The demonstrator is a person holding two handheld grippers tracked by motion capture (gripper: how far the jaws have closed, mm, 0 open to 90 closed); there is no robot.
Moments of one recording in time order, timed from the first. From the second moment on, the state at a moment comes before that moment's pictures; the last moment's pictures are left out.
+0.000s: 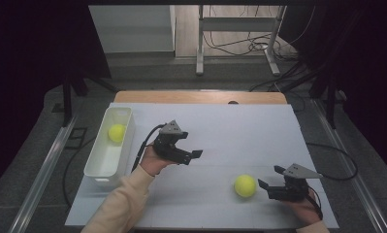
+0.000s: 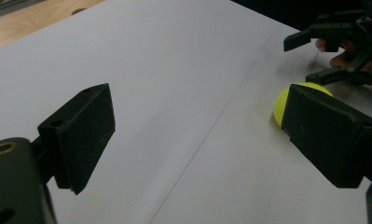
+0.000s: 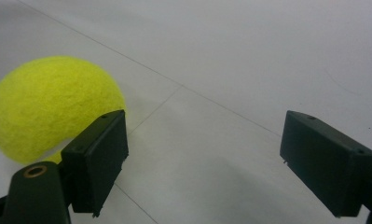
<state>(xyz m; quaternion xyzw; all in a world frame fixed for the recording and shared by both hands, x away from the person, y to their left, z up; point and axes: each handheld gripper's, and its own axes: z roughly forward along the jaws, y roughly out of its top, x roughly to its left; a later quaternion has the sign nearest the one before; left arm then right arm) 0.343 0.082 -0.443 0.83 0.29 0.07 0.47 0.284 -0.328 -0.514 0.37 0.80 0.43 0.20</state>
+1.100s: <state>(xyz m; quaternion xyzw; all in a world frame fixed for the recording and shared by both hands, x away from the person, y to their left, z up) 0.332 0.019 -0.466 0.86 0.24 0.01 0.45 0.285 -0.325 -0.514 0.36 0.80 0.43 0.20</state>
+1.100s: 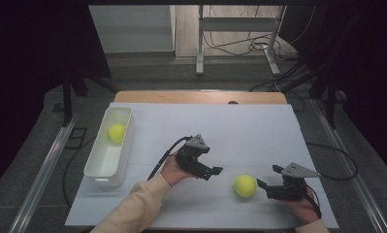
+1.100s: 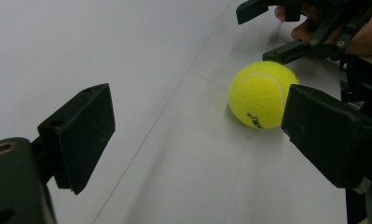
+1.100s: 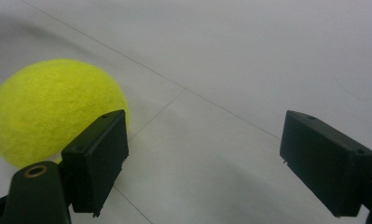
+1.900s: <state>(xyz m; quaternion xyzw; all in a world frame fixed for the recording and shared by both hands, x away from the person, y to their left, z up) 0.329 -0.004 -0.472 0.87 0.22 0.00 0.44 0.286 -0.325 -0.514 0.36 0.80 0.43 0.20</state>
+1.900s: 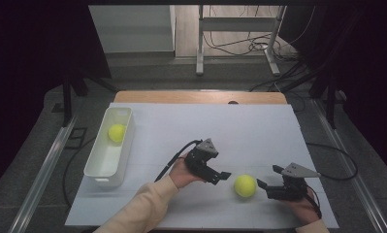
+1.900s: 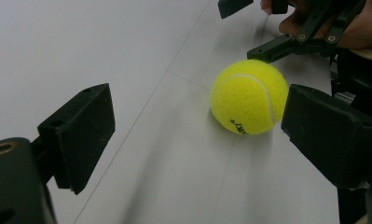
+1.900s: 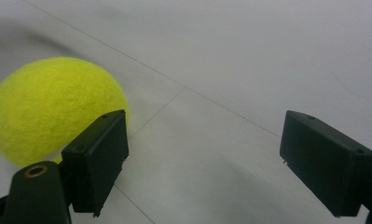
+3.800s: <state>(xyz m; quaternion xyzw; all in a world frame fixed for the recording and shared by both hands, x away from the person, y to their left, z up) 0.322 -0.039 -0.480 0.88 0.20 -0.03 0.43 0.283 -0.327 -0.515 0.36 0.80 0.42 0.20</state>
